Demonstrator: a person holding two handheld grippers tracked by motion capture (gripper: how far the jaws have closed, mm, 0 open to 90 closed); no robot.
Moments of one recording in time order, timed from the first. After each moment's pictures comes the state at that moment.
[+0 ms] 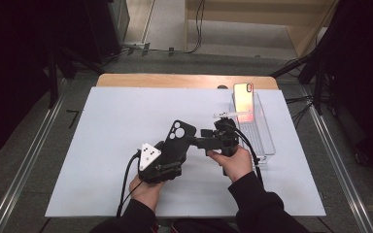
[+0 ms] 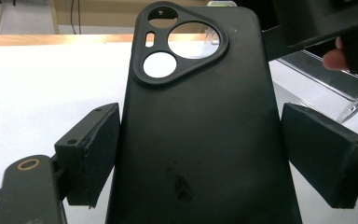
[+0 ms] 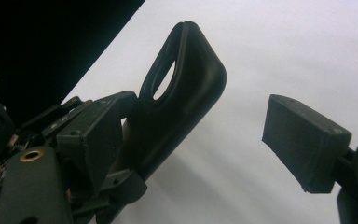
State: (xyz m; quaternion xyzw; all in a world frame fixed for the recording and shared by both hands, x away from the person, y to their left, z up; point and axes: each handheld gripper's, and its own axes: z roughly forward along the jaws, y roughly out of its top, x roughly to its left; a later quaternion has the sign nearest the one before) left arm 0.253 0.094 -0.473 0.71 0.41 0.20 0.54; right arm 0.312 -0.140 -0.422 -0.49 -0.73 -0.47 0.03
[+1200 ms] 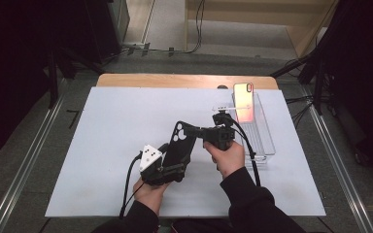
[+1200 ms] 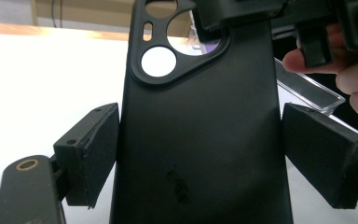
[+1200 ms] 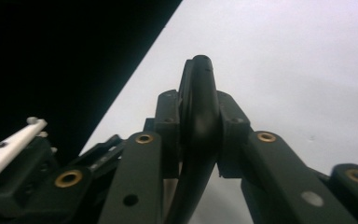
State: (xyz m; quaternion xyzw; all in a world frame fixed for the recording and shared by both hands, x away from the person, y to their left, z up) left arm 0.249 0.088 -0.474 0.69 0.42 0.15 0.56; right arm 0.327 -0.136 -0.419 -0.50 -0.69 -0.51 0.10
